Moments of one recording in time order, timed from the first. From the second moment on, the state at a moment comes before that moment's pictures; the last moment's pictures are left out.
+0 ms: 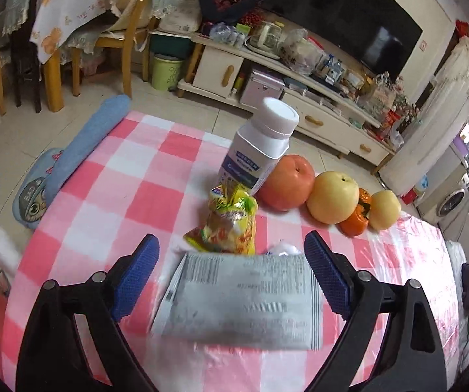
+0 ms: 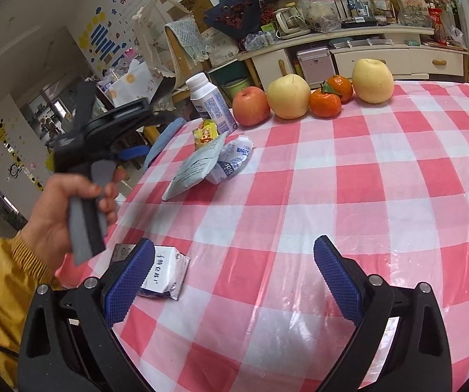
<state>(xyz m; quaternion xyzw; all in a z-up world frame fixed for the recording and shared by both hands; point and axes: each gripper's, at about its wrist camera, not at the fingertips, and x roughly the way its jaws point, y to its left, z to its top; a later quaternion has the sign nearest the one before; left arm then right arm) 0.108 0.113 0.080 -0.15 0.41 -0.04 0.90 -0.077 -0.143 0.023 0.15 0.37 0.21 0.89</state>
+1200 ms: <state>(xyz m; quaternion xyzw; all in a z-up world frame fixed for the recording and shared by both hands) 0.055 0.013 0.045 -0.05 0.47 -0.19 0.86 -0.055 -0.177 0.005 0.18 0.41 0.19 0.88</state>
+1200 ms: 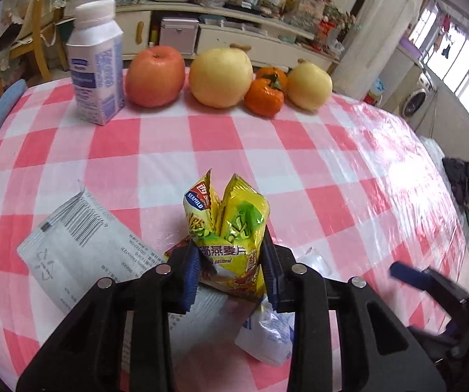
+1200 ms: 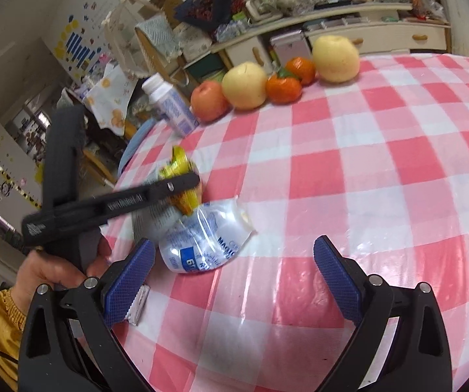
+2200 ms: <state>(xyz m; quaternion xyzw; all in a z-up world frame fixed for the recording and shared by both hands) -0.050 0.173 0.101 -0.16 0.33 -0.12 0.92 -0.036 -0.066 -0.029 -0.04 0.42 0.20 0.88</state>
